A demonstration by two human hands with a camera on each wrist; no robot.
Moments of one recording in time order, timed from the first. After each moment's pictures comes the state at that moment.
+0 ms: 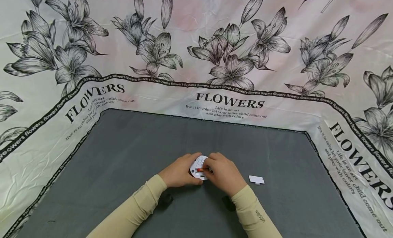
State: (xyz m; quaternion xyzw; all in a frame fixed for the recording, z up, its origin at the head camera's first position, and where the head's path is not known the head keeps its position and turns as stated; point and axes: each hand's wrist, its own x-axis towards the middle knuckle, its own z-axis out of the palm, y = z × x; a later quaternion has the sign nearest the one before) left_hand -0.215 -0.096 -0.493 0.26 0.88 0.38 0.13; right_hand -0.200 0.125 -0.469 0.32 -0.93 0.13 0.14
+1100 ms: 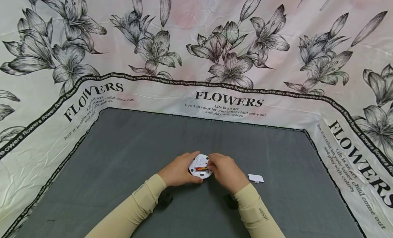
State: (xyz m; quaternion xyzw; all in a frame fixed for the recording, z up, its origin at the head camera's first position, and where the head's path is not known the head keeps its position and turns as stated) left_hand -0.214 -0.091 -0.491 0.23 0.89 0.38 0.13; right_hand -0.201 0.130 -0.467 0.27 -0.94 0.21 0.08
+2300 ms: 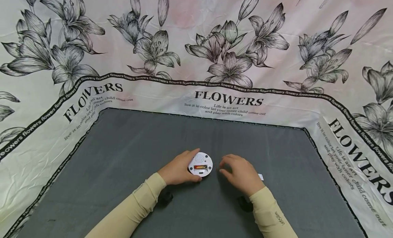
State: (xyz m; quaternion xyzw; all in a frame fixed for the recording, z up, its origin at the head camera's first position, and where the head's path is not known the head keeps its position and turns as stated) left_hand -0.218 -0.091 -0.491 0.22 0.89 0.37 0.12; right_hand -0.195 0.177 -0.467 0.22 -0.96 0.18 0.06
